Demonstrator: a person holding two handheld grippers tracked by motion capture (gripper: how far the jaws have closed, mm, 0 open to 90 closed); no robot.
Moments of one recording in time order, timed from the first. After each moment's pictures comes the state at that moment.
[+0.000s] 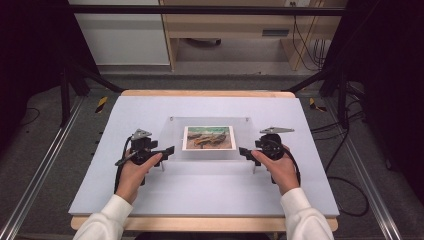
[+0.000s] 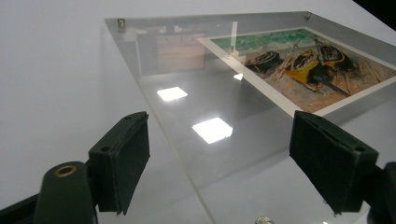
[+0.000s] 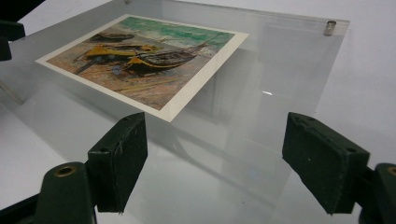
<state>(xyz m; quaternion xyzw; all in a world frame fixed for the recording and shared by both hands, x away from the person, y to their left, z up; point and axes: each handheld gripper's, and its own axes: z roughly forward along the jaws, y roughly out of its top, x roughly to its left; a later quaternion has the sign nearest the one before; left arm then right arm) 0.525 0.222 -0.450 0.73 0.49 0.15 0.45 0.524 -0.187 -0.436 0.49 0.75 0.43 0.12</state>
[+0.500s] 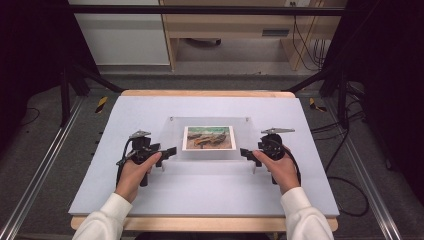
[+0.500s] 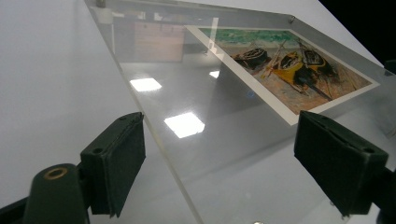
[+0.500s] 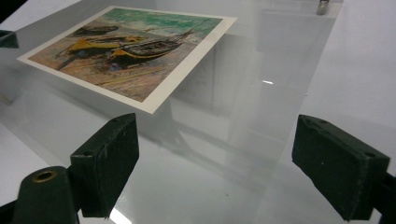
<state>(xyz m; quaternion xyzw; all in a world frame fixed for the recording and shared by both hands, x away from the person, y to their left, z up) 0.533 0.226 -0.458 0.72 0.50 0.09 0.47 0.528 -0.192 -0.444 0.51 0.75 0.42 0.10</state>
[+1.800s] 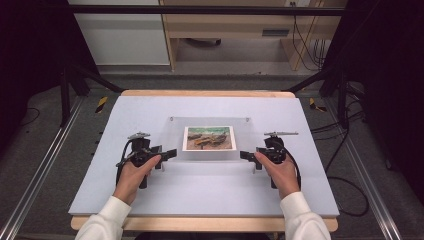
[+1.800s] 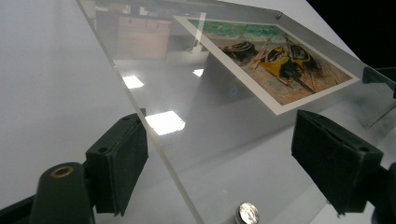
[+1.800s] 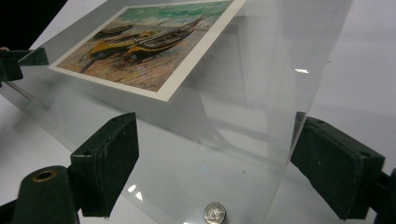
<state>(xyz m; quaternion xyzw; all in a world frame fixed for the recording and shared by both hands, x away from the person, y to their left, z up) 0.527 0.228 -0.460 0.72 0.50 0.07 0.48 0.522 -0.199 -0.451 0.54 0.72 0.44 0.04</state>
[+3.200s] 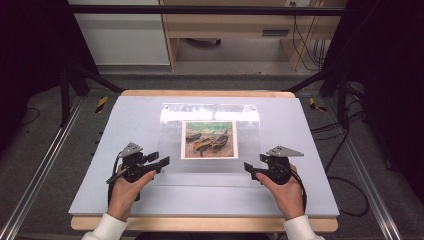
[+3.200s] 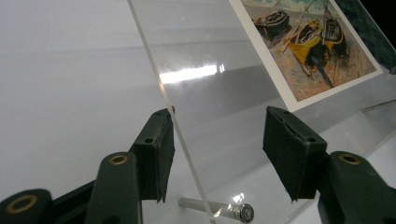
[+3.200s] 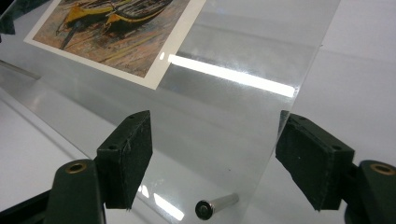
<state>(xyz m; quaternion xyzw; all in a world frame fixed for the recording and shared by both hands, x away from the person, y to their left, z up) 0.475 0.234 -0.449 0.72 0.46 0.14 0.49 0.461 -0.196 -0.444 0.46 0.75 0.45 0.17</state>
